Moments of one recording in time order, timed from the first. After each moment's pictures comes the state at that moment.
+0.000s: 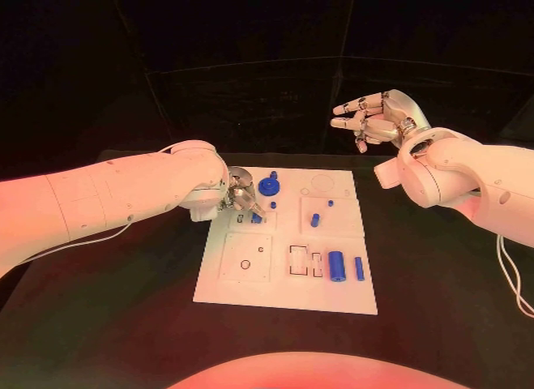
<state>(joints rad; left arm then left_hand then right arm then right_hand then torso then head) 1.32 -0.62 -0.14 1.31 -0.95 0.21 -0.52 1.16 0.05 0.42 0.04 0.05 0.86 0.06 0.62 0.57 1.36 -0.02 1.23 1.18 1.47 -0.08 1.57 1.31 0.05 1.46 0.03 1.46 1.31 1.31 -0.77 -0.03 1.42 -0.55 -0.50 0.19 1.46 0.09 -0.21 -0.02 0.19 0.98 0.15 0.14 0.07 1.10 0.06 1.04 0.82 1.47 -0.02 1.27 1.13 0.16 1.19 0.09 1.12 0.78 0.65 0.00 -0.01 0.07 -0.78</state>
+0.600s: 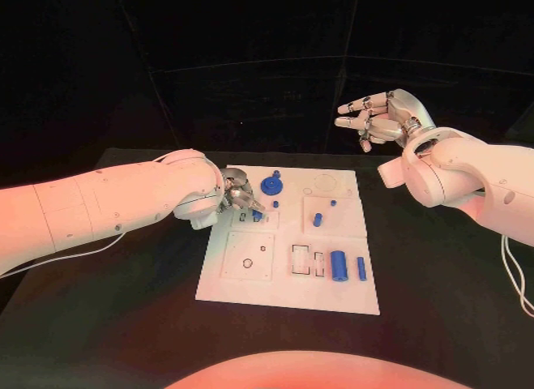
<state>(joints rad) 1.30 -0.68 -0.14 1.39 -0.92 0.03 -0.51 1.12 0.01 0.50 0.04 0.05 0.86 0.06 0.63 0.59 1.36 -0.02 1.22 1.17 1.47 -0.08 1.57 1.31 0.05 1.46 0.03 1.45 1.31 1.31 -0.77 -0.03 1.42 -0.55 -0.50 0.19 1.46 0.09 -0.21 -0.02 0.20 0.98 0.15 0.14 0.07 1.10 0.06 1.04 0.82 1.46 -0.02 1.27 1.13 0.16 1.19 0.09 1.12 0.77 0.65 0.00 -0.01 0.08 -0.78</state>
